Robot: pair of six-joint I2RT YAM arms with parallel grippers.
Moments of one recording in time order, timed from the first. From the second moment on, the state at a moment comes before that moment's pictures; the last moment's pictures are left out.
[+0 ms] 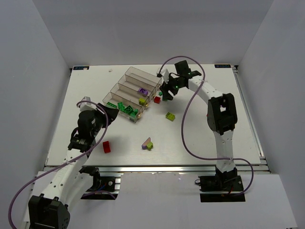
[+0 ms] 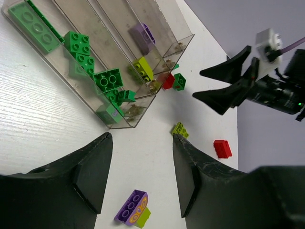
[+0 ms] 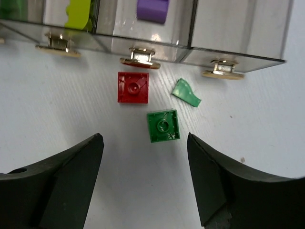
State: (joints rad) left arm -0.20 0.78 0.51 -0.05 0.04 -0.86; right arm 0.40 2.19 1.87 -0.59 -0.55 -0.65
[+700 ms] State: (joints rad) left arm -0.20 0.78 0.51 -0.05 0.04 -0.86; right arm 0.39 2.37 1.95 -0.63 -0.54 -0.93
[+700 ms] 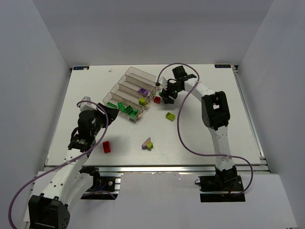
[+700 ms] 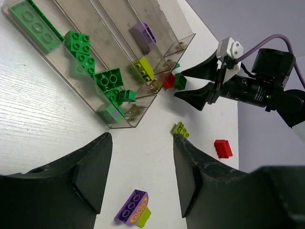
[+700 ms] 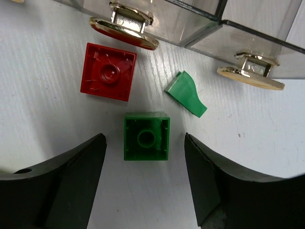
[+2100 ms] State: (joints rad) left arm -0.20 0.73 0.50 0.00 0.07 -0.88; right arm 0.70 2.14 1.74 -0.14 -0.81 -0.27
